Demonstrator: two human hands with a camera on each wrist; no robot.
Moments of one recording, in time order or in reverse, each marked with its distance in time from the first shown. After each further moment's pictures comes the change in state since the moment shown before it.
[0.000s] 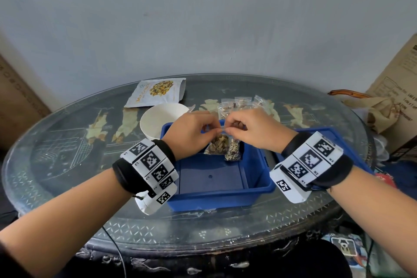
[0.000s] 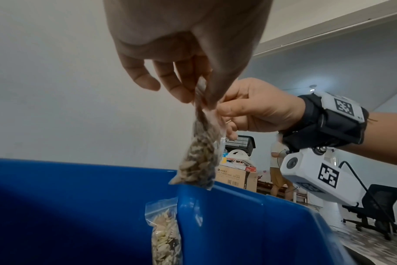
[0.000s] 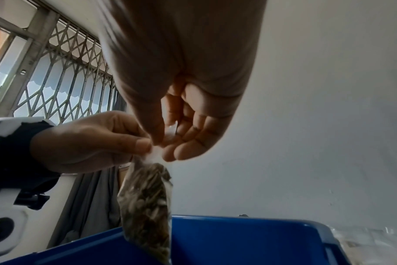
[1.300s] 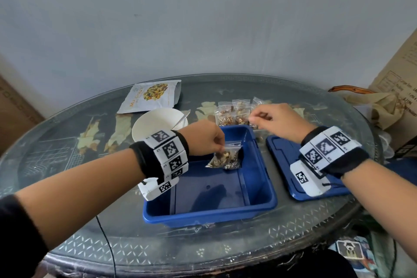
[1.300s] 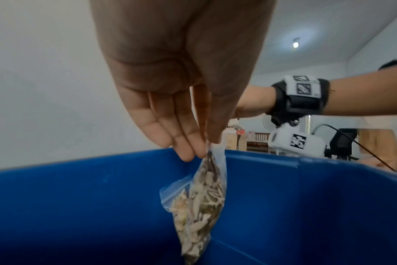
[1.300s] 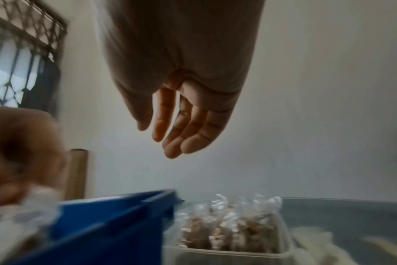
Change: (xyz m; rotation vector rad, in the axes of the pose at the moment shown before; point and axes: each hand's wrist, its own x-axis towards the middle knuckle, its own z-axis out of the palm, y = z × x) left_hand 0.054 -0.012 0.019 0.230 -0.615 -0.153; right_hand 0.006 0.083 -0.022 0.026 0.031 0.233
